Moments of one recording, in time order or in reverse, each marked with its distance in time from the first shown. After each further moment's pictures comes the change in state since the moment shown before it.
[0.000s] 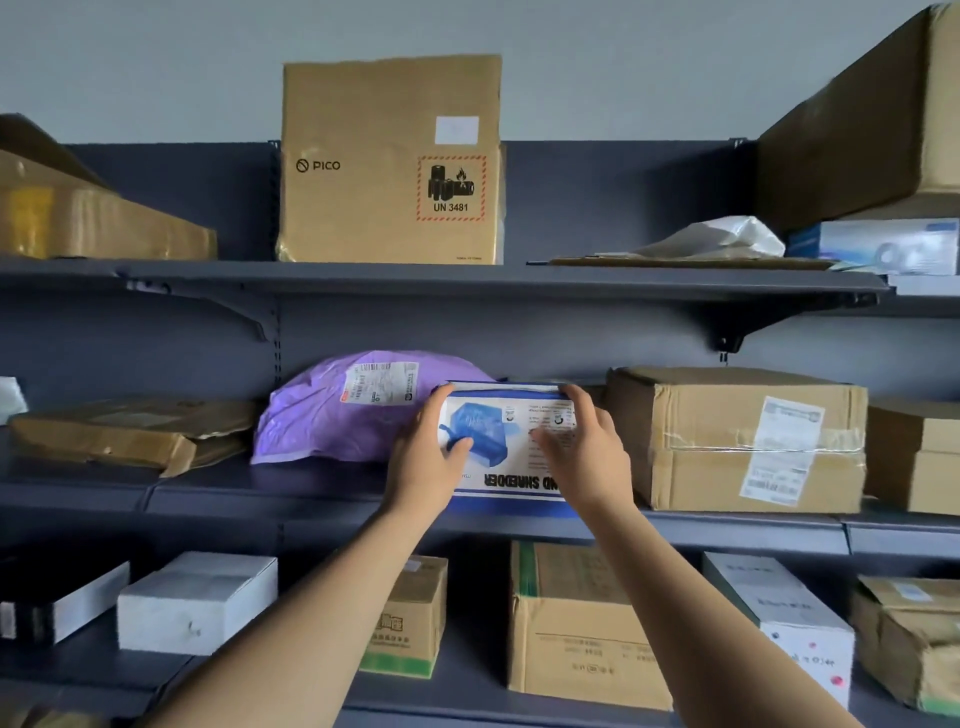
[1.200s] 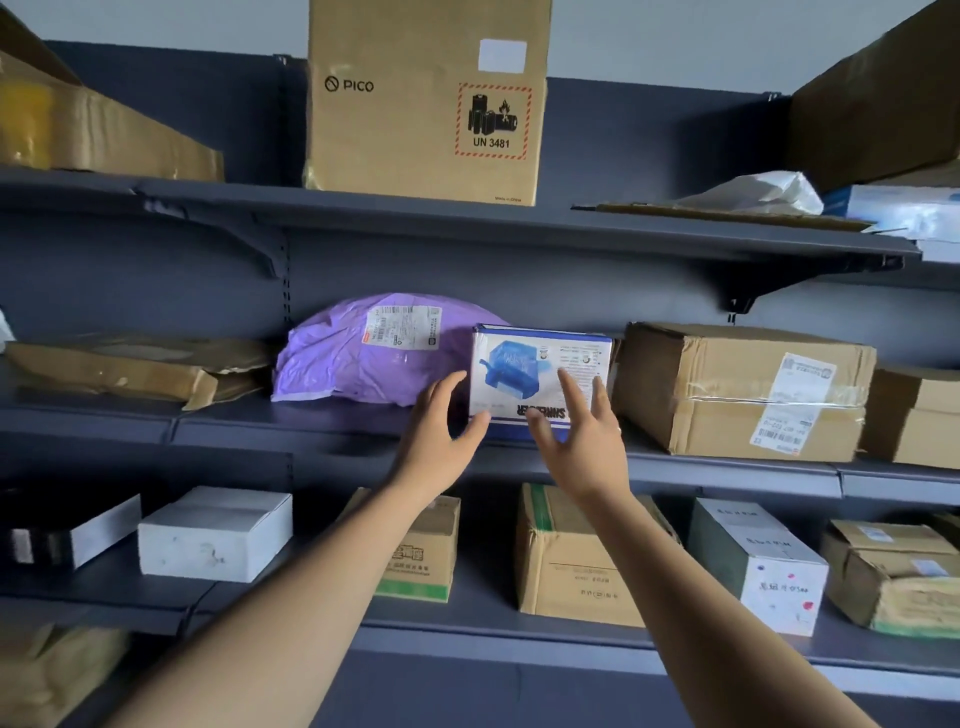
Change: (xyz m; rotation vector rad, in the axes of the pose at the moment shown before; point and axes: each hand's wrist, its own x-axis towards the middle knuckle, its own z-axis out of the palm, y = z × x) left_hand -0.036 -0.046 -0.020 -0.220 -0.121 -0.003; right_hand -0.056 -0.014 0.040 -0.108 -0.039 -0.028
